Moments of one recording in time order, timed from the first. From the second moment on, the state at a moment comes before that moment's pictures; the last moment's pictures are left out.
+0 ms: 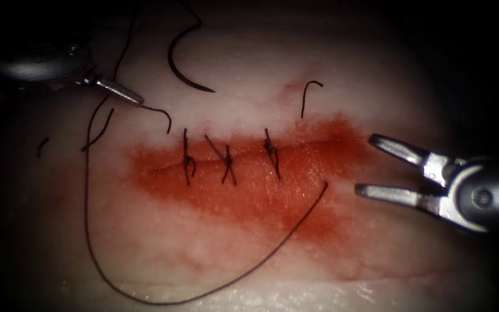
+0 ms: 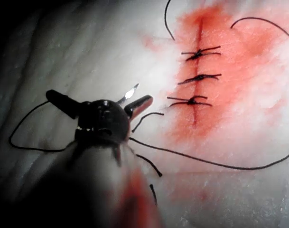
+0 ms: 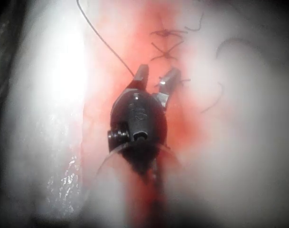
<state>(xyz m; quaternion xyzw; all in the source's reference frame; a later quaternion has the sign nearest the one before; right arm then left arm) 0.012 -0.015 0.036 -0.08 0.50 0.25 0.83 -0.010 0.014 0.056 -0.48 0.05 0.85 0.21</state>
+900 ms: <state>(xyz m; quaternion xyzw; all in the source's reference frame) 0.012 -0.015 0.036 -0.08 0.50 0.25 0.83 -0.007 0.002 0.055 -0.30 -0.05 0.91 -0.29</state>
